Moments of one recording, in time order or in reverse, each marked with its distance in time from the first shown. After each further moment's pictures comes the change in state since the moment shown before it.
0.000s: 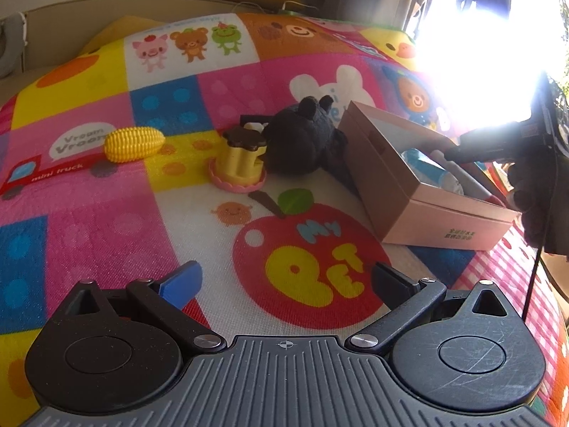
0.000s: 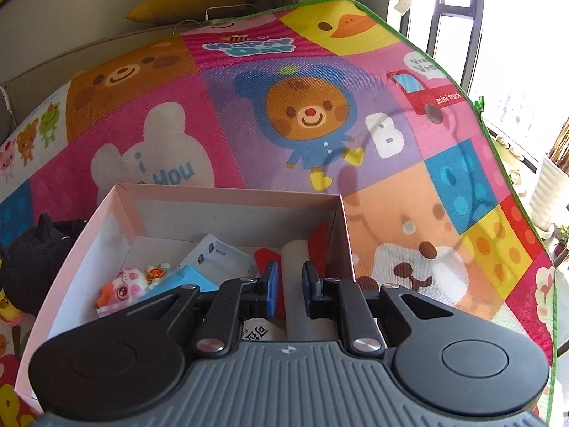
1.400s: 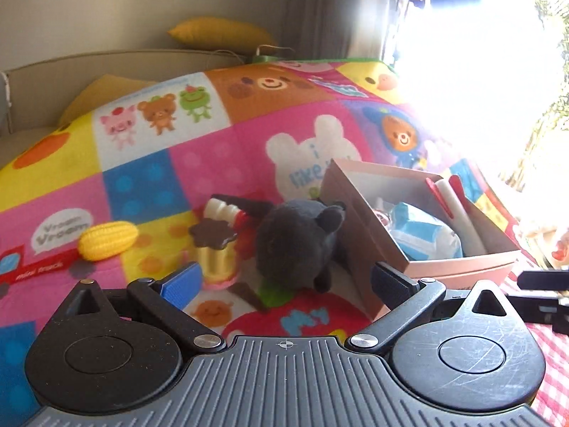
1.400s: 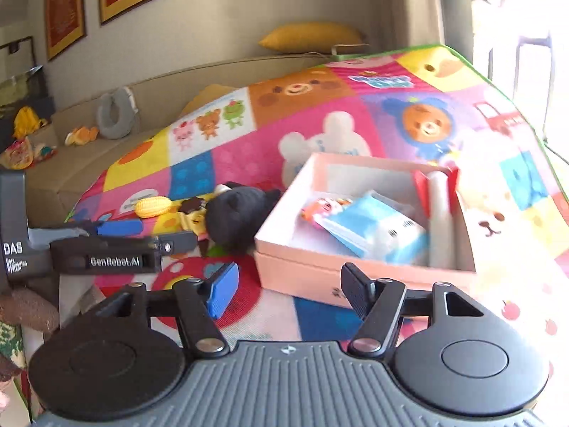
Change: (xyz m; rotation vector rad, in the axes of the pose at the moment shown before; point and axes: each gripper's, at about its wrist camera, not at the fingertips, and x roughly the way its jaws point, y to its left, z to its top) left arm 0.022 -0.027 0.047 0.120 -0.117 -0.003; right arm -0.153 0.042 -0.103 -0.076 -0.114 0.320
